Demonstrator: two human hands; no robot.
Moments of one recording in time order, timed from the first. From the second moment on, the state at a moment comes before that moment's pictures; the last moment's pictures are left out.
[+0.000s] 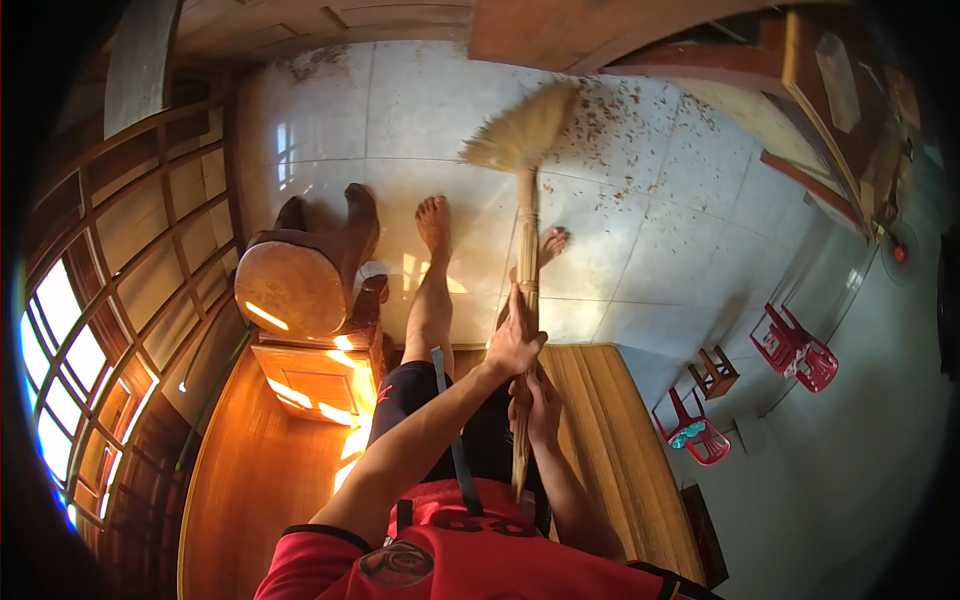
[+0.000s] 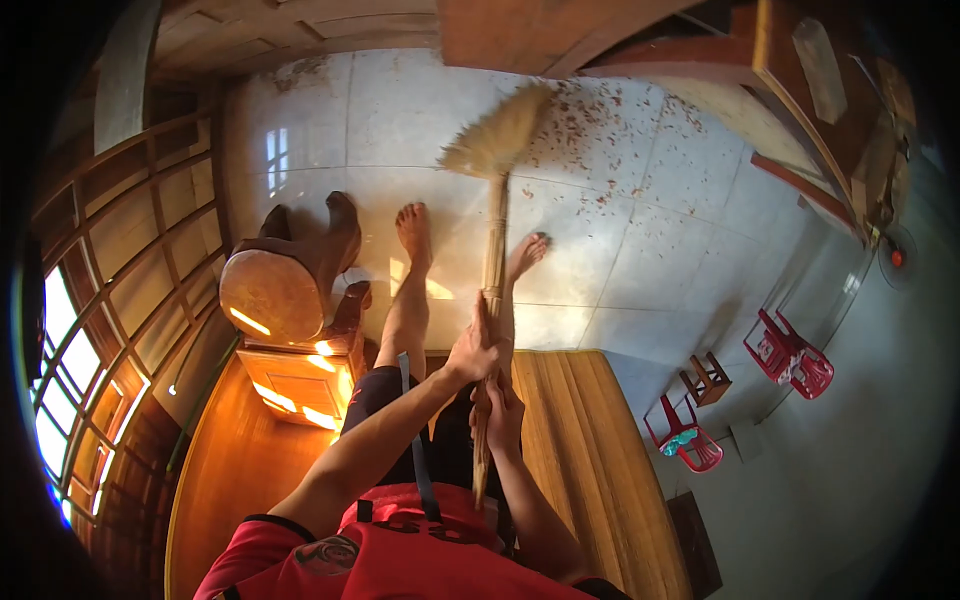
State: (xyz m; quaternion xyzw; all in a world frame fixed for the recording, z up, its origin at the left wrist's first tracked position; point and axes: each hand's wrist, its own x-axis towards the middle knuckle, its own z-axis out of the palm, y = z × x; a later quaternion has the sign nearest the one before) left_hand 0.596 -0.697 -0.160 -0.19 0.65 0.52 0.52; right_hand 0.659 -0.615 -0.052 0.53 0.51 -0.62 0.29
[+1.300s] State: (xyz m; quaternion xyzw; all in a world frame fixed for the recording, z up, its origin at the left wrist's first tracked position) left_hand 0.652 -0.398 -0.263 -0.36 0.50 0.59 0.52; right_hand 0.686 -0.273 -0.139 0.41 0.58 -0.59 0.39
